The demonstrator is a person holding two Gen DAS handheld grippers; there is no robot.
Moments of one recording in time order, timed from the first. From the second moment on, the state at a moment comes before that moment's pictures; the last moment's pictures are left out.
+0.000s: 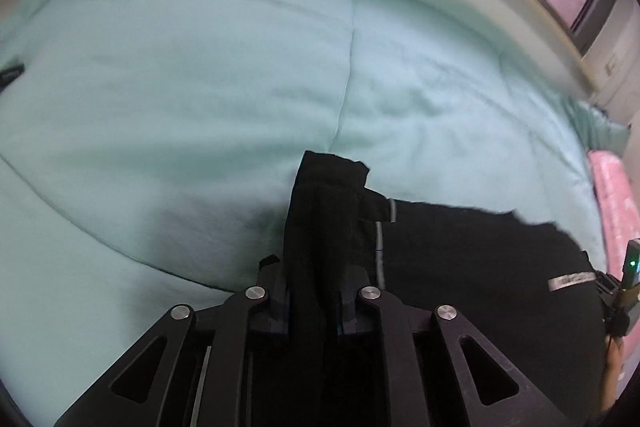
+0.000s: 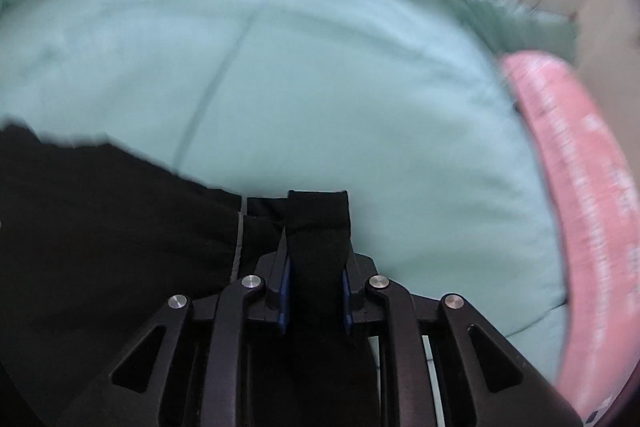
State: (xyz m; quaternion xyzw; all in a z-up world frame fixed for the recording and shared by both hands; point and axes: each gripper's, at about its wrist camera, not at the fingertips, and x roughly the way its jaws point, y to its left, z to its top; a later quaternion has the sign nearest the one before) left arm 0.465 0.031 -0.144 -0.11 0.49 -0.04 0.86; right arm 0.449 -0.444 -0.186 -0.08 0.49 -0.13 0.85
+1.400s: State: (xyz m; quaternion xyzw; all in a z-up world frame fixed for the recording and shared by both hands) left arm 0.309 -0.112 -0.128 -0.04 0.50 -0.23 0.84; right arm 0.295 -0.276 -0.127 0.04 0.53 0.13 0.84
